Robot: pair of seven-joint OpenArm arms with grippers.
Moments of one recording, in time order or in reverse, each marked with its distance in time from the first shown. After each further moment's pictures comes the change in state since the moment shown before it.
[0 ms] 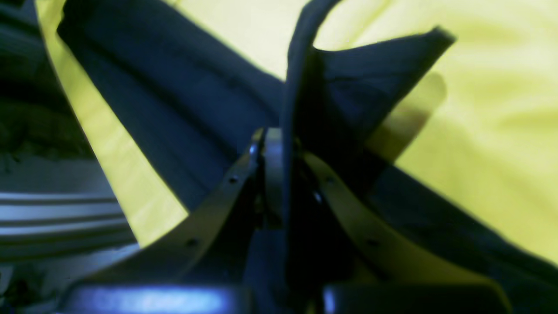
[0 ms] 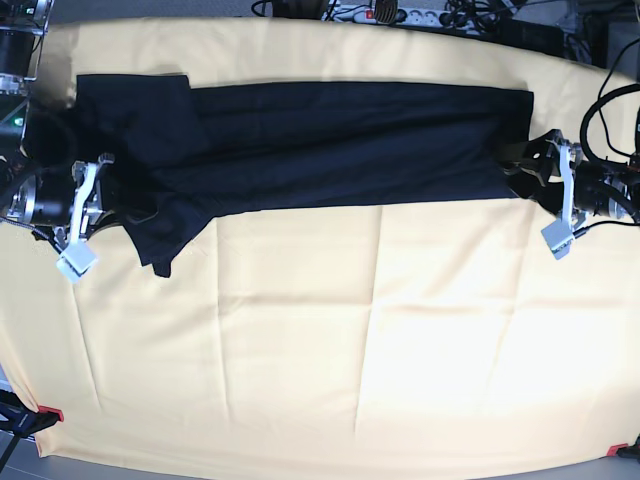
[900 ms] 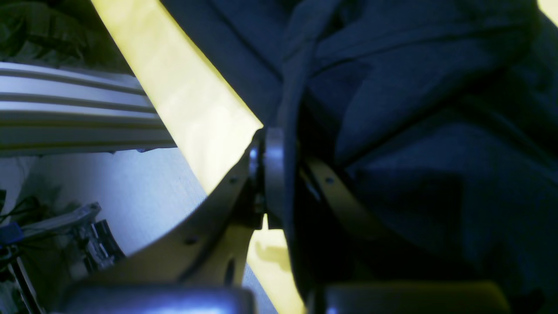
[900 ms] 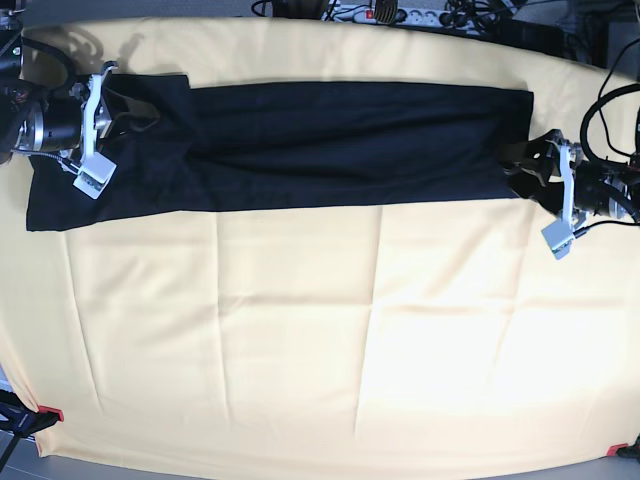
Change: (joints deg) left arm 0.0 0.0 0.0 0.0 0.0 0.0 0.0; right arm -18.3 7.5 -0.1 12.3 0.2 0.0 0.1
